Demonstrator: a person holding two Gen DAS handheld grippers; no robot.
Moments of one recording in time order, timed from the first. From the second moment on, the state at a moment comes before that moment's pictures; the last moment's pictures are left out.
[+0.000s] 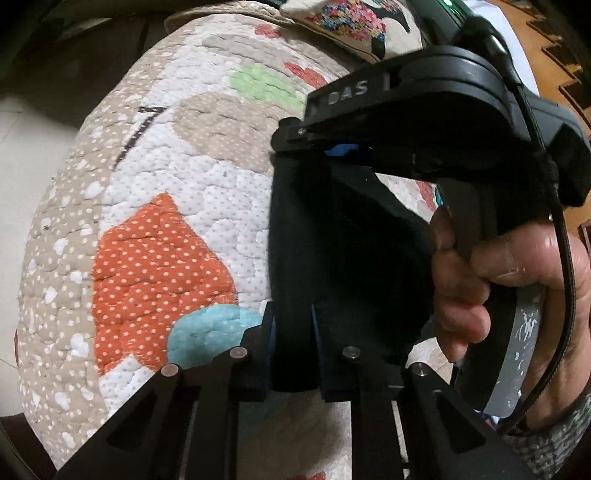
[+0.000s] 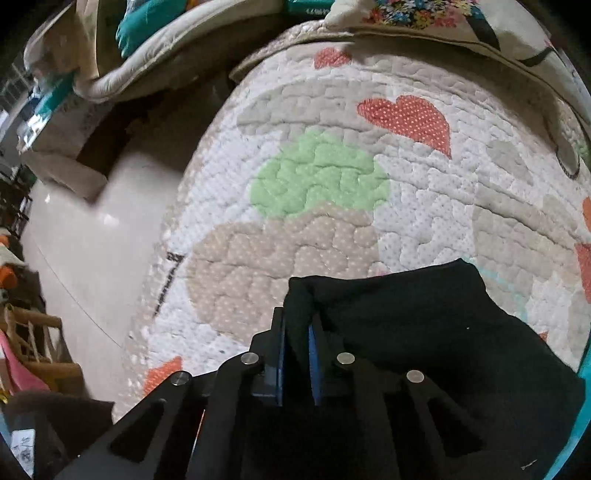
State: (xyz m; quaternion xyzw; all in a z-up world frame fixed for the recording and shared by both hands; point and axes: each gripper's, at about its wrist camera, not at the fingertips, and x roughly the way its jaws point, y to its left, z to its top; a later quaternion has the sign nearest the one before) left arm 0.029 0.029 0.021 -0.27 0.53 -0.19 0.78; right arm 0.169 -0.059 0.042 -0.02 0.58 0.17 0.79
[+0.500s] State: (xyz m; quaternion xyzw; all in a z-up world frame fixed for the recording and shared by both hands) left arm 0.014 0.096 0.029 -0.30 0.53 -0.15 0.78; right arm 0.165 -0.057 0.077 0.01 0.54 0.18 0.82
